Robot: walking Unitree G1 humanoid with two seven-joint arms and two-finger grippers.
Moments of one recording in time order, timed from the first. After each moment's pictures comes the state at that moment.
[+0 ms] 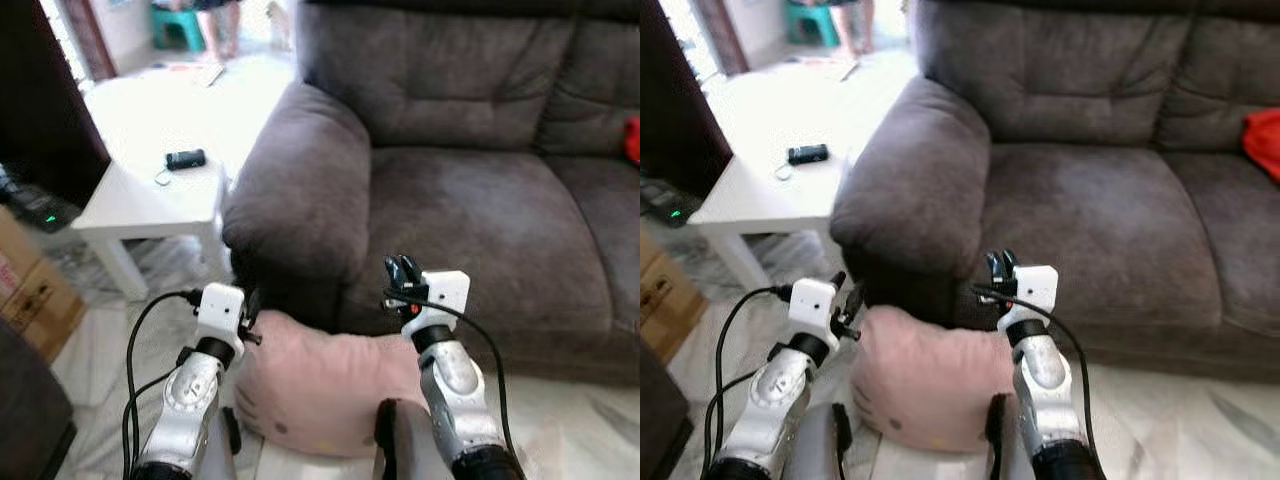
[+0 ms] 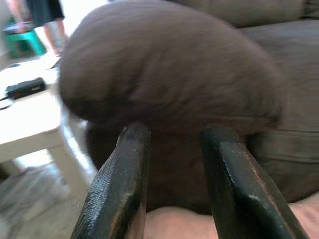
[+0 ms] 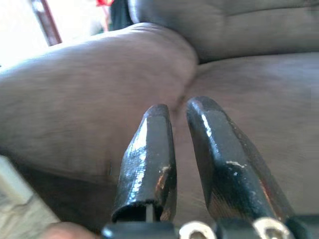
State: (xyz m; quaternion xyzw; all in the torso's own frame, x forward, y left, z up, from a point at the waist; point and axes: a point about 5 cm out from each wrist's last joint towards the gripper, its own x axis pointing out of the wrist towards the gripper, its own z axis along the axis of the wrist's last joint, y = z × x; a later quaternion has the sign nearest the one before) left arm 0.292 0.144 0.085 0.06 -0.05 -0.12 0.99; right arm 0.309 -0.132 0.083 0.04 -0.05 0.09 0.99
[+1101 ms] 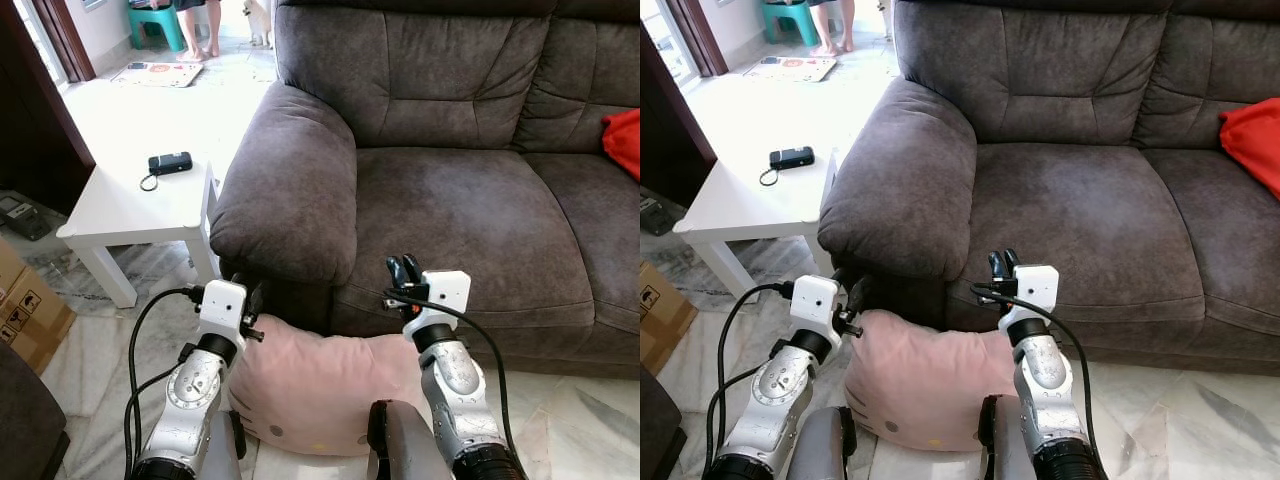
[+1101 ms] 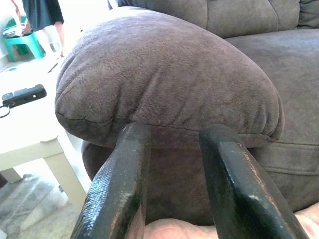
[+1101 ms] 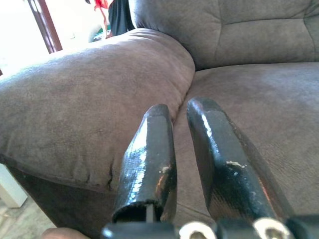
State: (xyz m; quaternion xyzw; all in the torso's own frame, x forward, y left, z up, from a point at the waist) left arm 0.295 0.145 0.089 0.07 -0.05 -0.11 0.99; right arm 0.309 -0.128 0.084 0.04 -0.05 0.10 0.99
